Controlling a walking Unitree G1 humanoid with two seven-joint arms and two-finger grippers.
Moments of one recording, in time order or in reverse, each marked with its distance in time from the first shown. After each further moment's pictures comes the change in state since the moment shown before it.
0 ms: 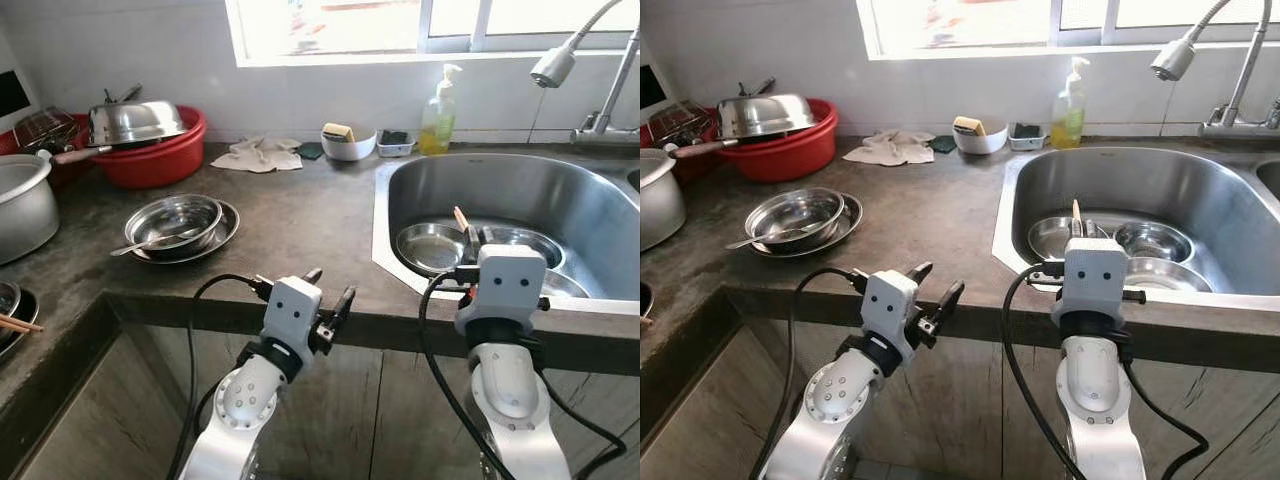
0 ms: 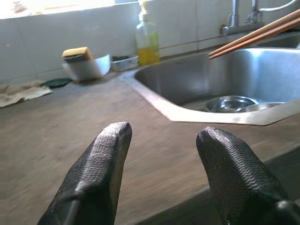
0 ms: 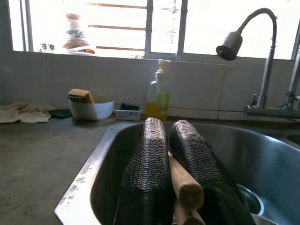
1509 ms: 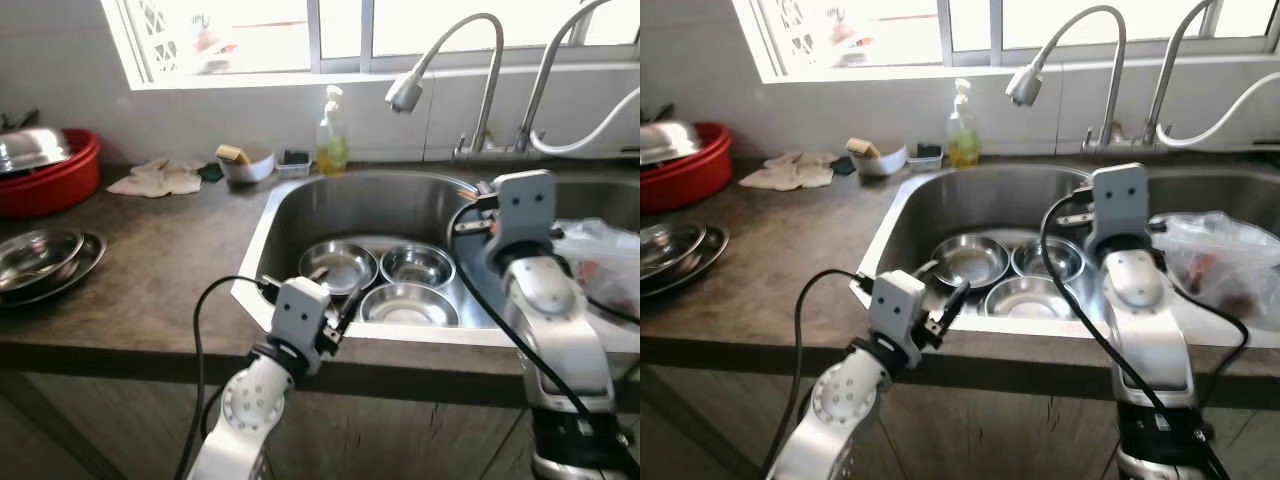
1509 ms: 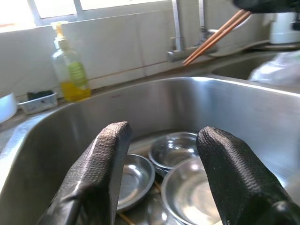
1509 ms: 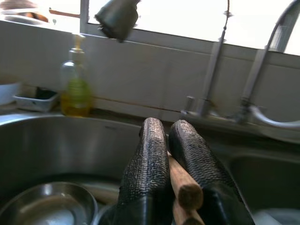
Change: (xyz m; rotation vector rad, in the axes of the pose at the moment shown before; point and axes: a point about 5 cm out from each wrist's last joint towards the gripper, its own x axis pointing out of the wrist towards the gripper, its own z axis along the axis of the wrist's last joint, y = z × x) left arm 0.000 -0.007 0.001 0.005 -0.015 -0.003; right arm 0.086 -0.030 0.005 -0.079 0.141 0.183
